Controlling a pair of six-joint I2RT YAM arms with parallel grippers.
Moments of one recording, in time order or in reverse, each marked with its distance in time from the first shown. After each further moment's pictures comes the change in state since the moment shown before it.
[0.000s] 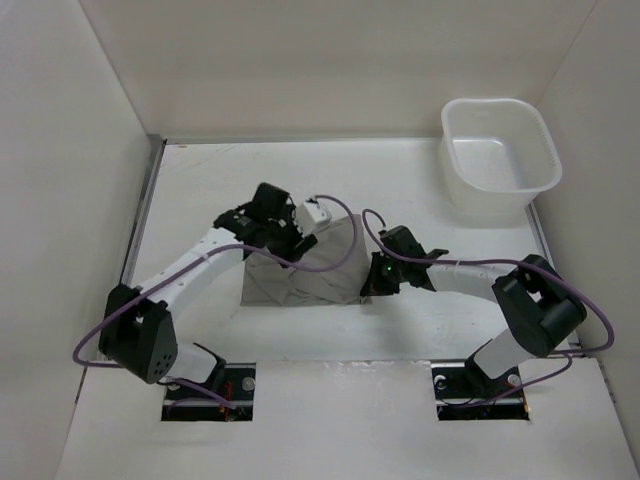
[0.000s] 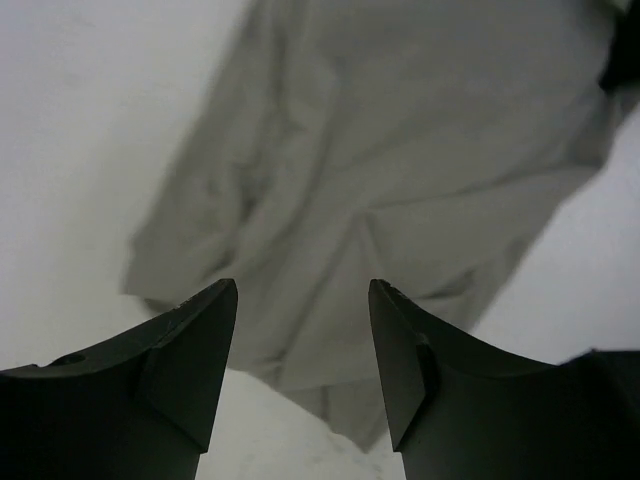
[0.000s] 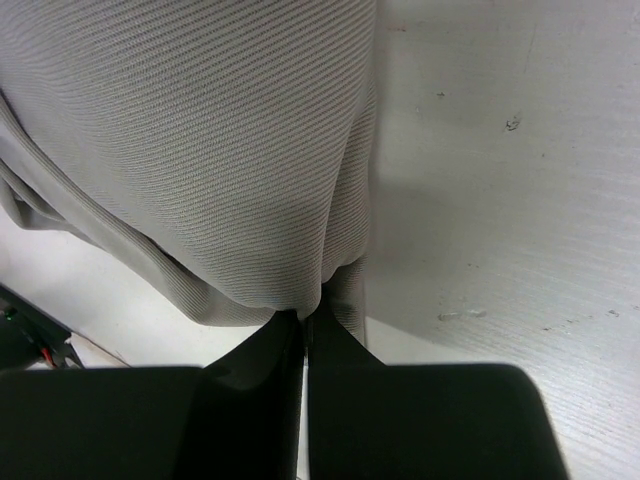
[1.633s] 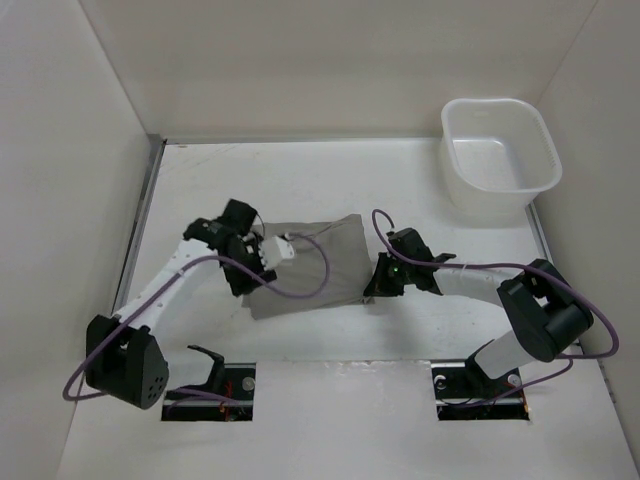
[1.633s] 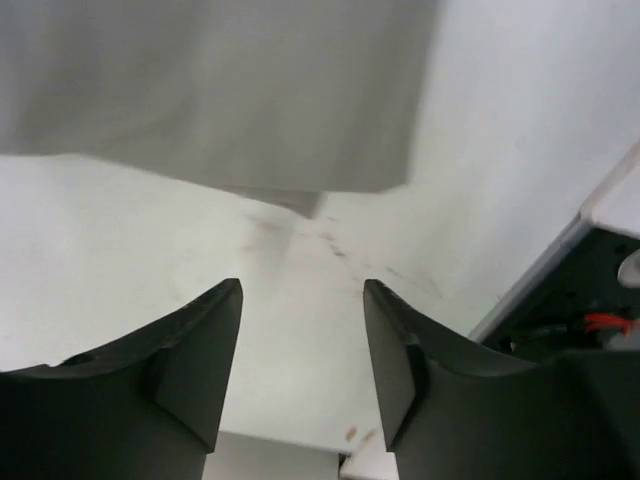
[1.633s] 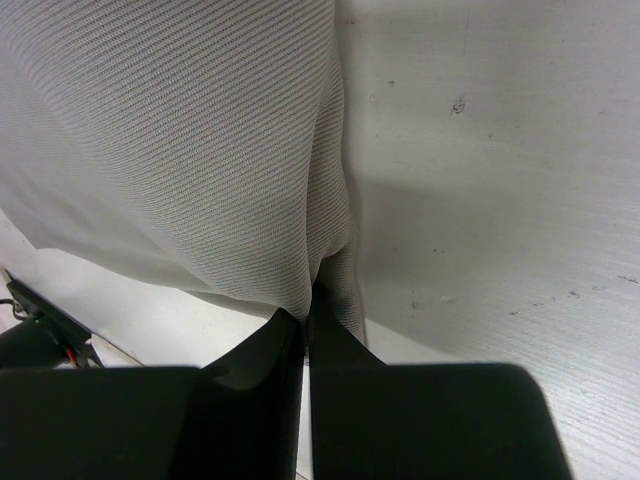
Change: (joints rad) left arm 0.034 -0.119 -0.222 -0.463 -0.129 0.359; right arm -0.044 -0.040 -0.066 0.055 -0.026 0.037
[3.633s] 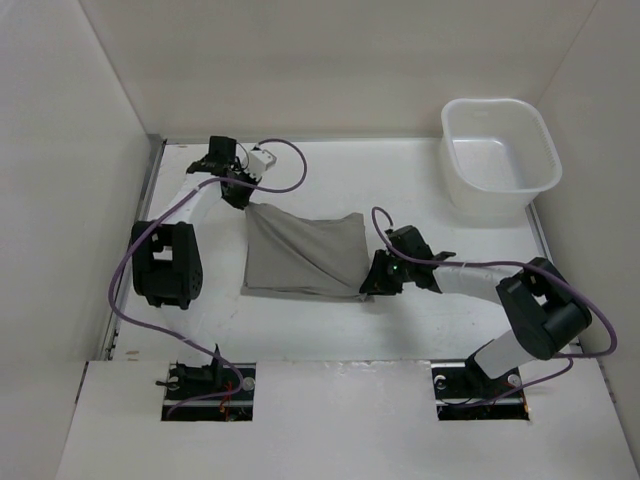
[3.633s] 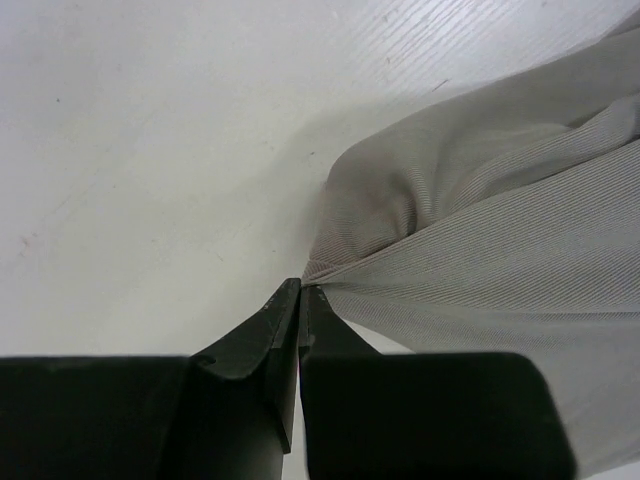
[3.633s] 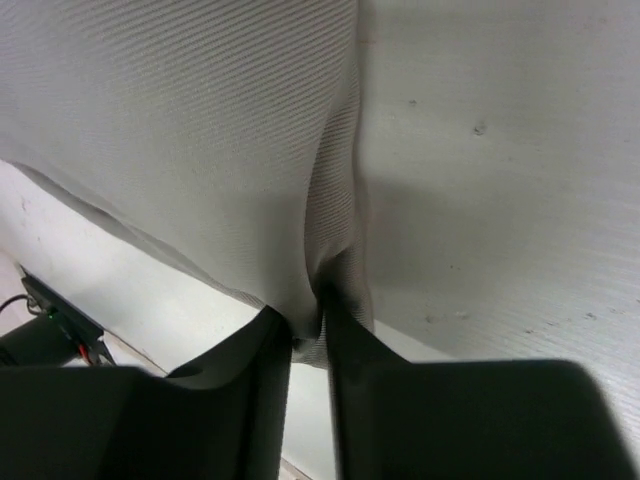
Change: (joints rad) left arm 0.349 0.586 0.562 0.454 0.118 -0.280; right arm -0.011 0.022 0.014 0.012 -0.022 -0.003
